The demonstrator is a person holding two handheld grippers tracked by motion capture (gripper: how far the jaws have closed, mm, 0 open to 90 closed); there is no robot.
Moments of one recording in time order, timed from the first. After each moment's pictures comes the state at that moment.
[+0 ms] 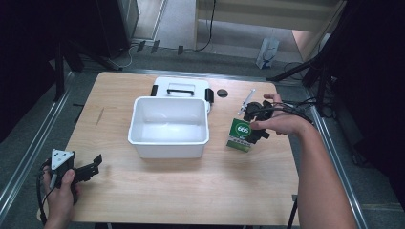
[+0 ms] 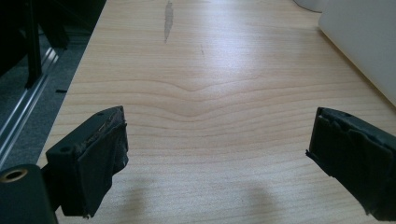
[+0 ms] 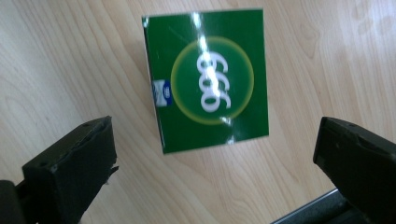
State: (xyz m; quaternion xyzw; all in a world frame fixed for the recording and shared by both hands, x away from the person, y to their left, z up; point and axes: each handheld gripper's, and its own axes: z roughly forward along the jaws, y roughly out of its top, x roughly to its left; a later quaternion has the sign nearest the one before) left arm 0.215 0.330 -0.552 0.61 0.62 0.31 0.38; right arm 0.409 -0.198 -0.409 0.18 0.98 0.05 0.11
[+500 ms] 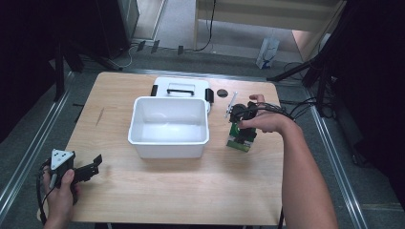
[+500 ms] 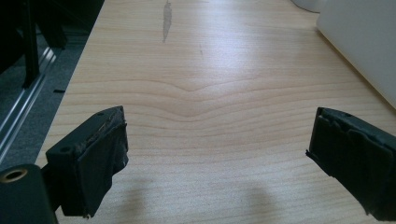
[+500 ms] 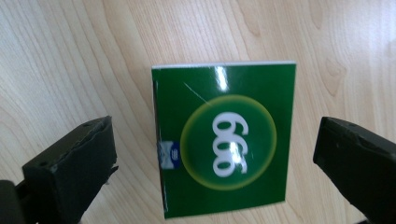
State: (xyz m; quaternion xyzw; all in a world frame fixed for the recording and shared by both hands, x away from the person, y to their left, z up) left arm 0.215 0.331 -0.552 0.61 0.62 0.31 0.38; right arm 0.423 -0.164 -0.434 0.15 0.98 0.03 0.09
